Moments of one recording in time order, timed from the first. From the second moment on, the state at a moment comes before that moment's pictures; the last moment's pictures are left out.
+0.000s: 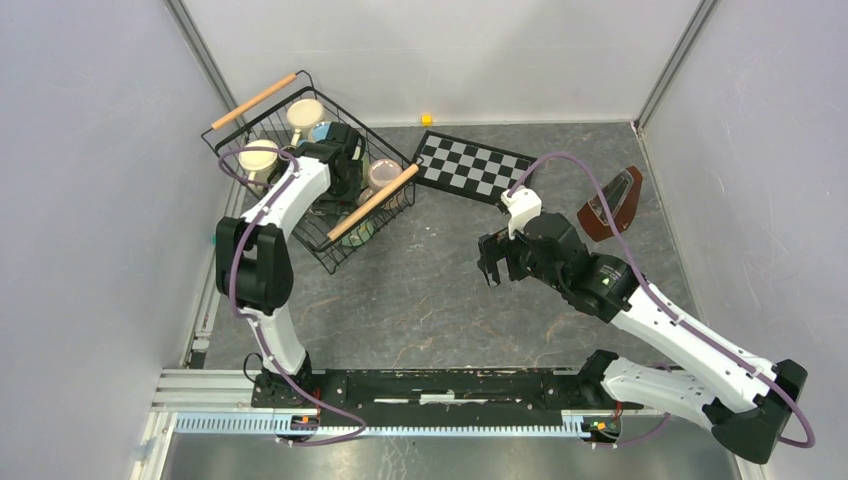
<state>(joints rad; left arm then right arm) -0.25 1.84 1.56 -0.93 -0.27 -1.74 0.82 0.96 0.94 -0.56 0.21 0.21</state>
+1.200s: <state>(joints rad) -0.23 1.89 1.51 -0.72 -0.15 -1.99 0.82 0.98 0.94 -0.61 0.21 0.21</state>
